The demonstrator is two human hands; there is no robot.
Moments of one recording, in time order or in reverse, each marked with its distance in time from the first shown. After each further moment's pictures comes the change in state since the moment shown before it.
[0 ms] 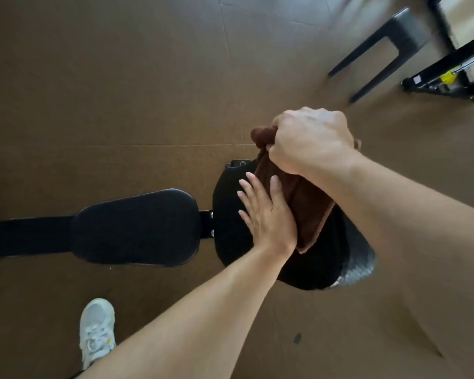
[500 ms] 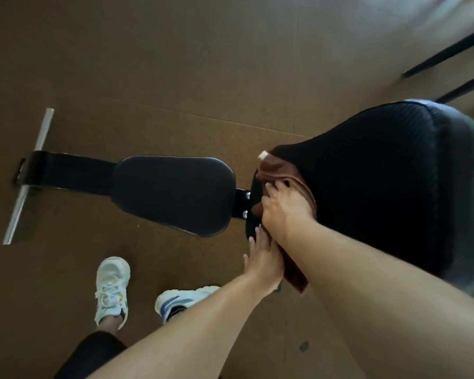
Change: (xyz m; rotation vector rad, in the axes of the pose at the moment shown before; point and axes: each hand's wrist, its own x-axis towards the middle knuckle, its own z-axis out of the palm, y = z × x) left_hand -0.006 -0.155 -0.036 0.263 -0.202 -0.271; right_hand -0.045 -0.097 0.152 -0.780 -0.426 -0.633
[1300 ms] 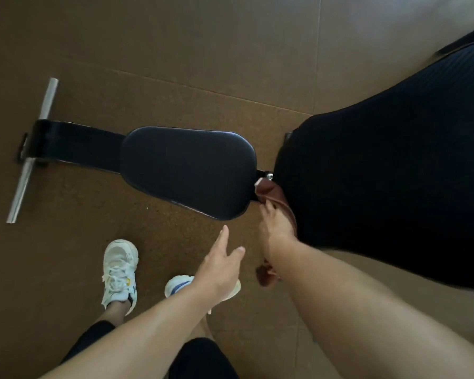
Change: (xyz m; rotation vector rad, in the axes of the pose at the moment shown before) left_hand -0.022 -0.111 -0.069 -0.171 0.157 -0.154; right_hand 0.117 -0.133 0.074 -0.306 -0.199 -0.014
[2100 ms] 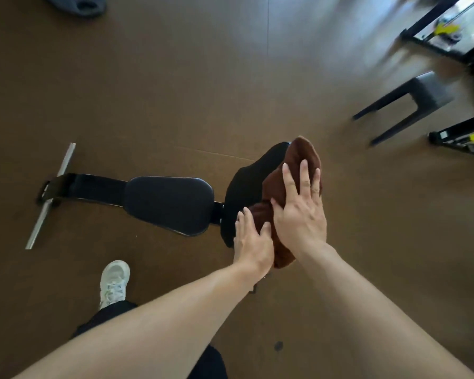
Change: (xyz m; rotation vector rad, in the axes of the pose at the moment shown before) left_hand -0.201 0.174 0.113 -0.075 0.100 0.312; right_hand -0.294 0.154 0.108 1.467 0.880 0.543
